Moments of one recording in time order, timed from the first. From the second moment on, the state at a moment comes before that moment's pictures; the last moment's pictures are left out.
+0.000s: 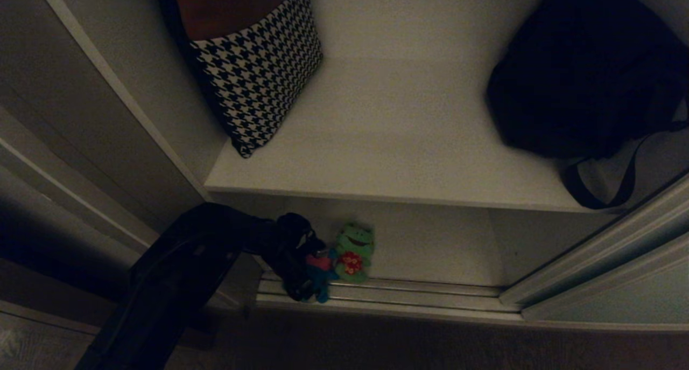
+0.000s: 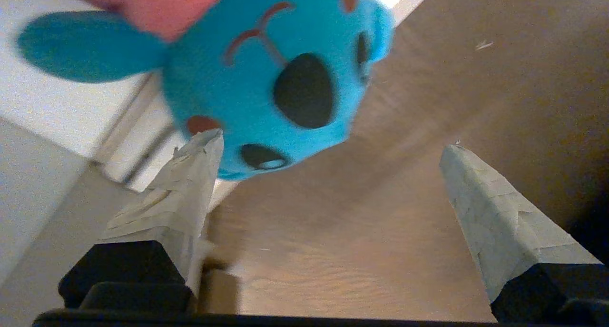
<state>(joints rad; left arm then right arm) -0.30 2.75 -1.93 0.33 -0.10 0.61 0.00 0.00 0.00 0.02 0.01 -0.03</state>
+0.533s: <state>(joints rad) -0.33 2.75 -1.92 0.29 -0.12 0.36 0.00 0.00 0.00 0.02 0.01 -0.03</state>
